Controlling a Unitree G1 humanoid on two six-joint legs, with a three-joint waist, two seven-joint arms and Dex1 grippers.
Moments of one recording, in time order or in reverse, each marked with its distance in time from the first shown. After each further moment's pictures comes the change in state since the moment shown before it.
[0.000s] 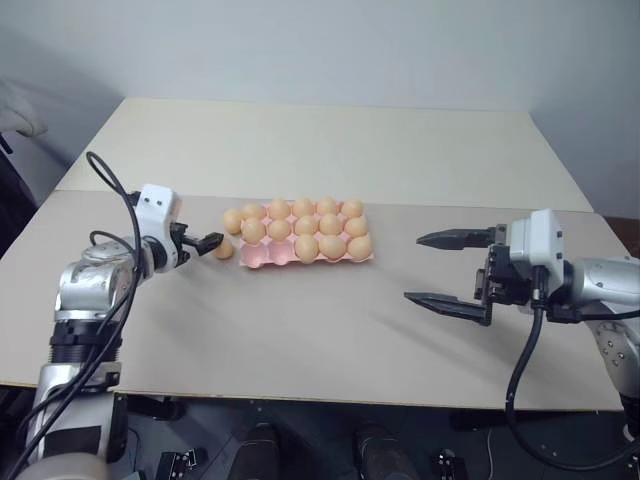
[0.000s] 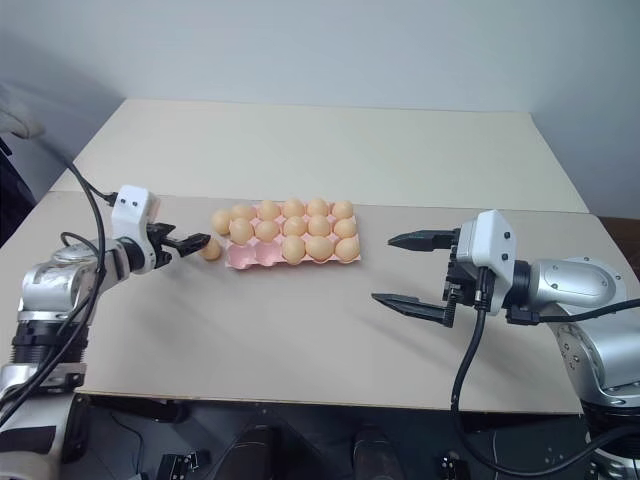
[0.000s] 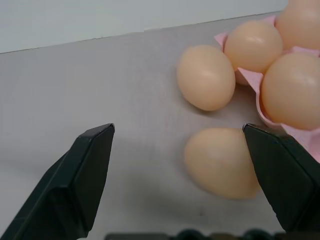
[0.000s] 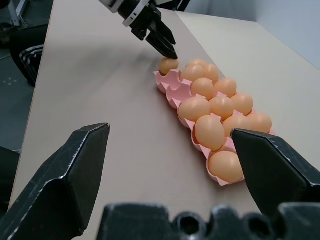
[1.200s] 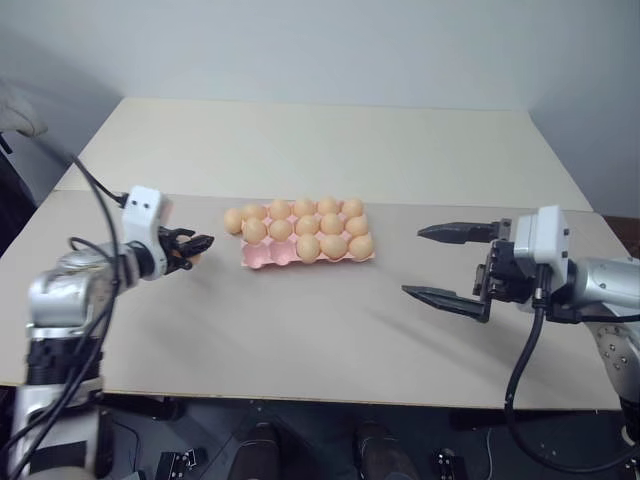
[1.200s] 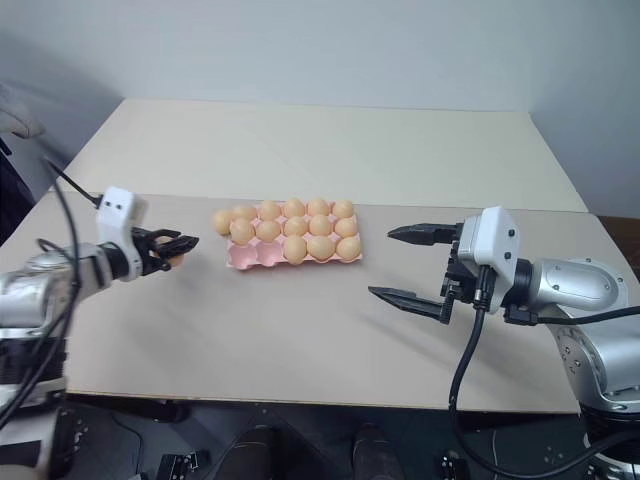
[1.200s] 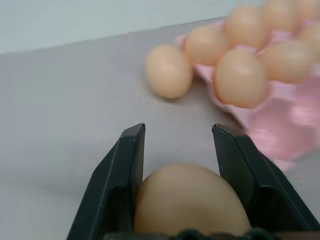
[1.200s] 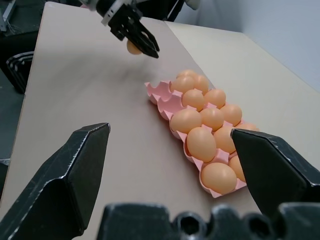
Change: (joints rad) left arm 0.169 0.174 0.120 -0.280 -0.140 0.099 -0.247; right arm 0.009 0.018 -0.019 -0.044 0.013 0.005 -0.055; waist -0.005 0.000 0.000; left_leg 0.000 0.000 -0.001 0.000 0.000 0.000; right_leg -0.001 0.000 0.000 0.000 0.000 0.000
